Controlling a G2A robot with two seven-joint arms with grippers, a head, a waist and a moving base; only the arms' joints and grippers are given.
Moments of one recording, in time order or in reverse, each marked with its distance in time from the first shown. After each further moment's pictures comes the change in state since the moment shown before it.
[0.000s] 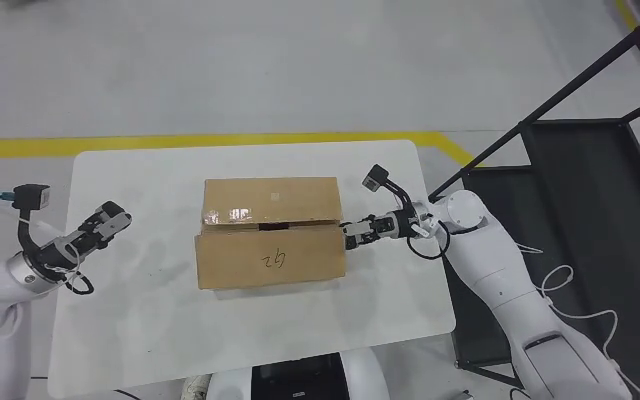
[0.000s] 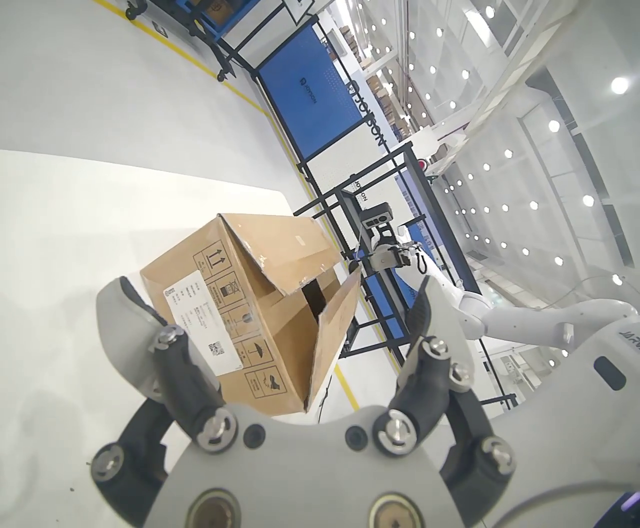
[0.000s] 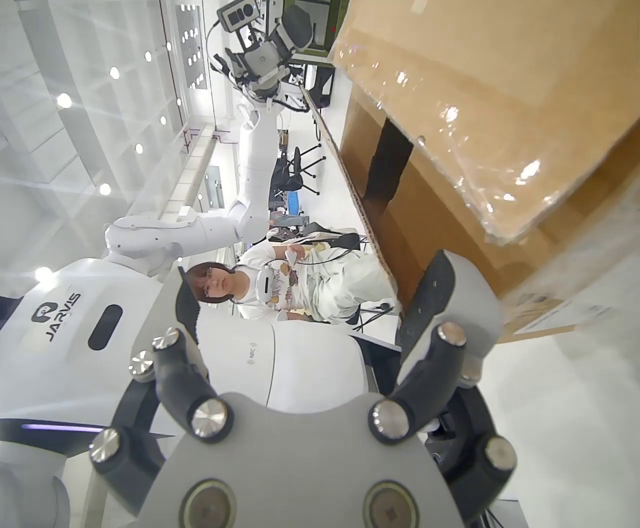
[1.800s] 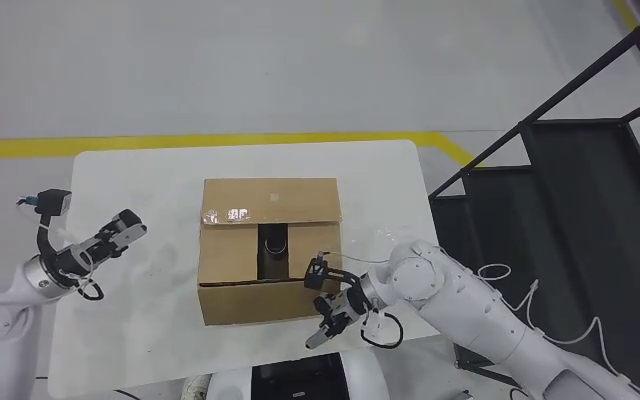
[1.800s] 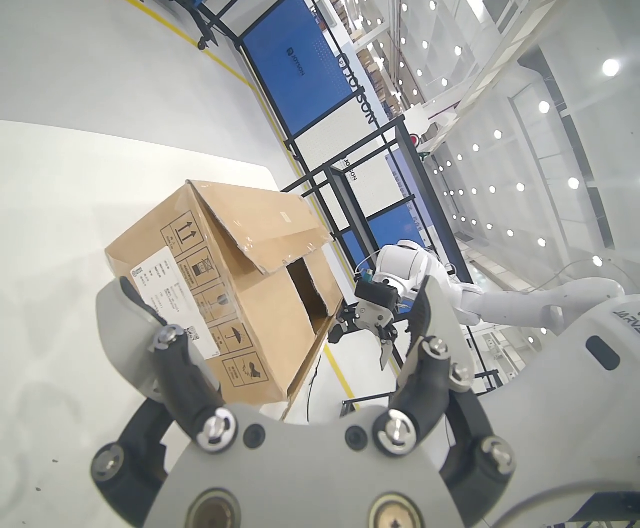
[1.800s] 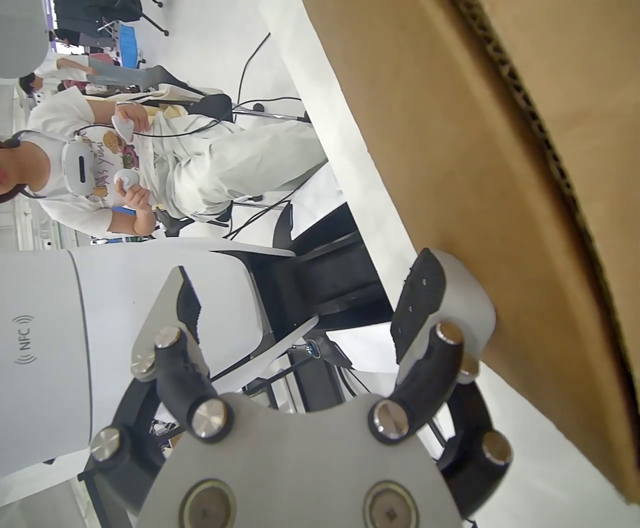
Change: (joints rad) left arm 0.030 0.036 0.065 -0.022 -0.045 -0.016 -0.012; right arm -0.155 0.095 -0.330 -0.452 -0.744 -0.048 -0.294
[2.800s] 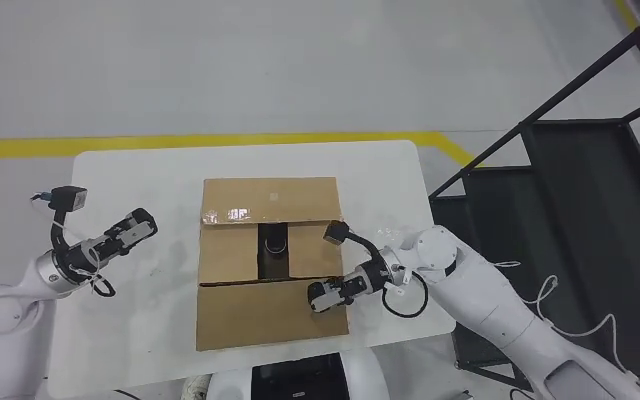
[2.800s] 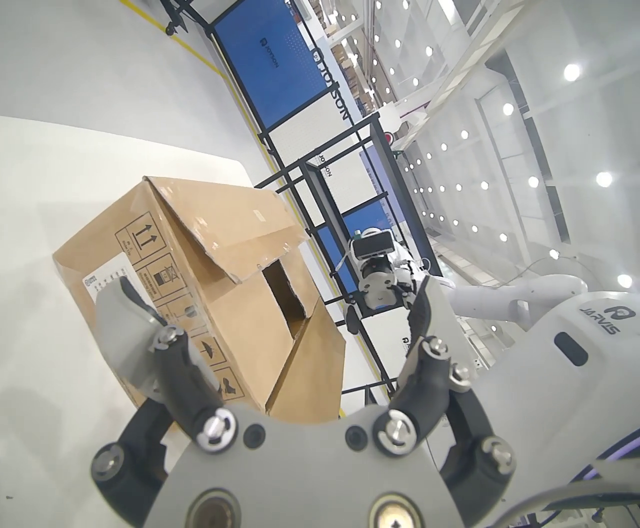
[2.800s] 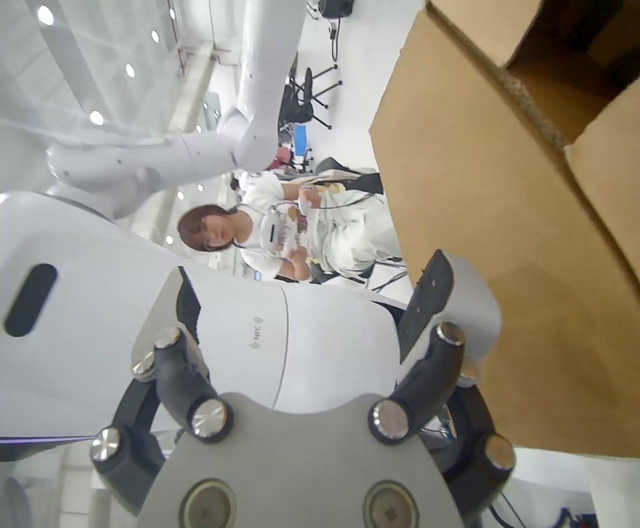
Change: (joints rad) left arm -0.042 0.011 0.070 0.041 -0.092 0.004 -0.030; right arm 0.053 0.006 0.071 0.141 0.757 0.098 0.124
